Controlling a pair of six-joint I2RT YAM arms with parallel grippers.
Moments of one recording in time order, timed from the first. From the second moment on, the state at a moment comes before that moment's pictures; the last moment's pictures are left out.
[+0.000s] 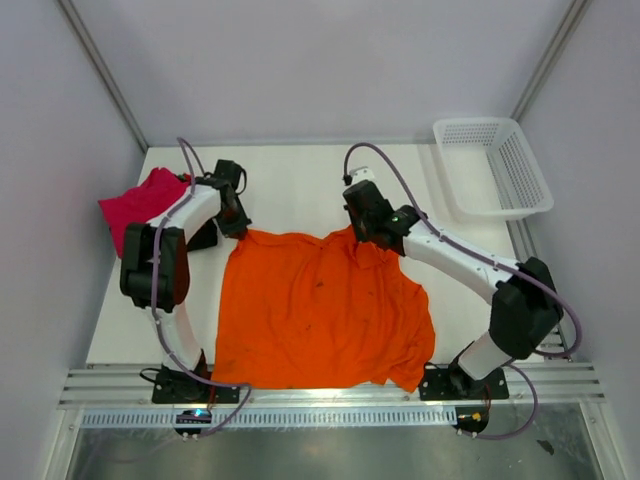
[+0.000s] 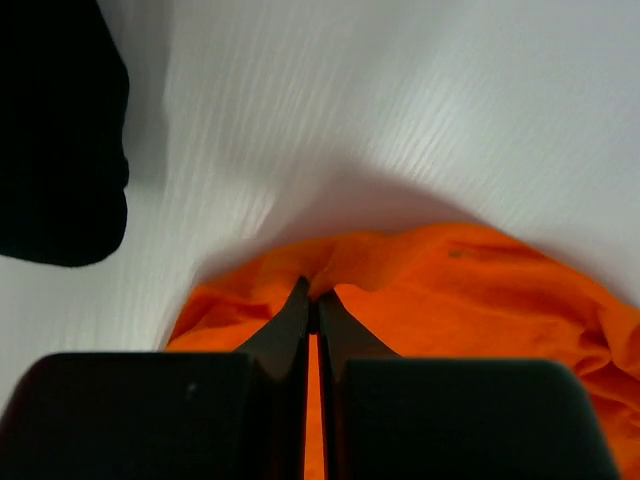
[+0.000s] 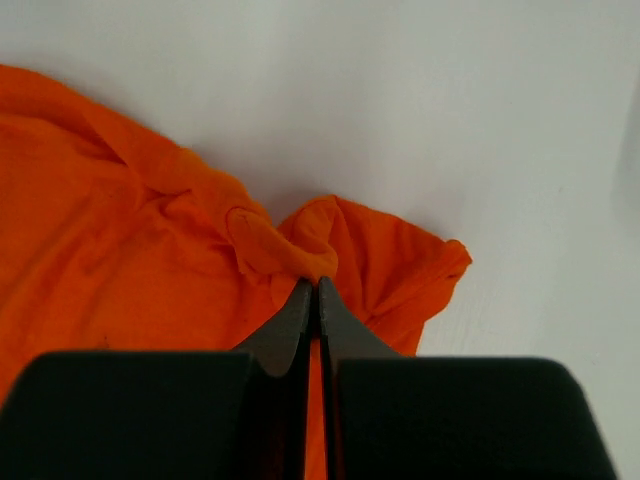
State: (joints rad) left arm -0.18 1.88 1.37 -0.75 -0.08 -0.59; right arm 0.70 1.53 1.23 -0.51 0.40 0.23
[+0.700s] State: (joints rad) left arm -0.18 2.04 1.78 -0.77 -0.35 -0.58; right arm 0.70 1.76 1.32 -0.40 0.48 0.26
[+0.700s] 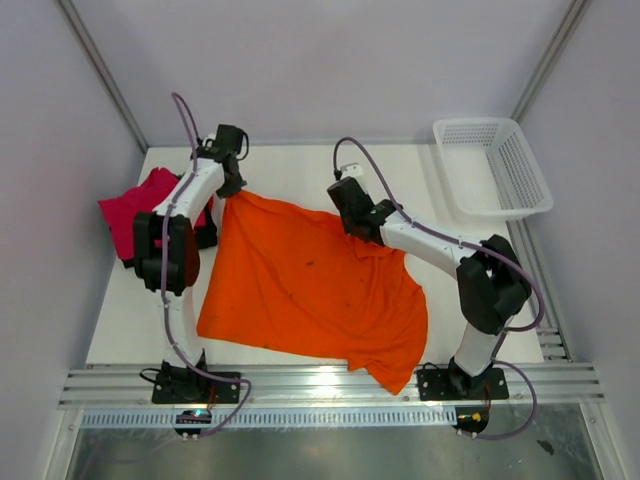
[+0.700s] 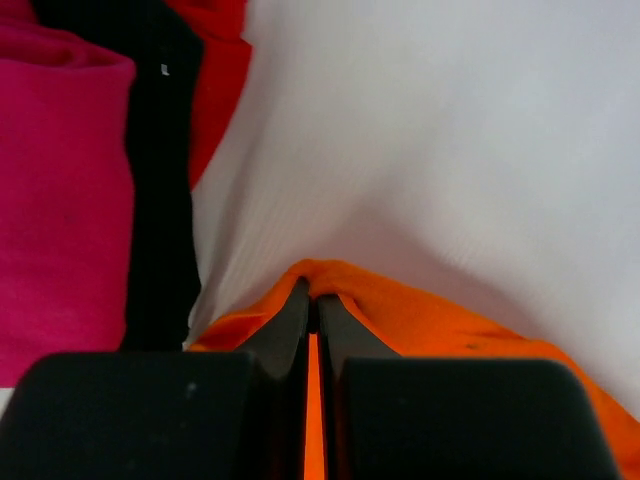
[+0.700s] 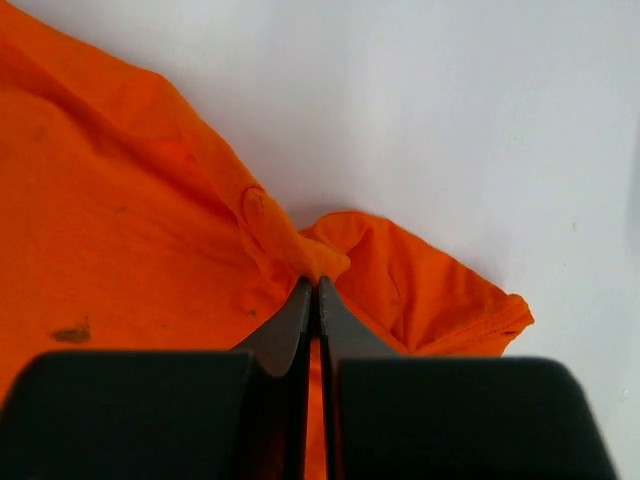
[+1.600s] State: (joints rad) left arm -0.18 1.87 1.66 -0.97 -0.59 -0.72; right arm 0.70 1.90 1.43 -0.63 0.90 0.54
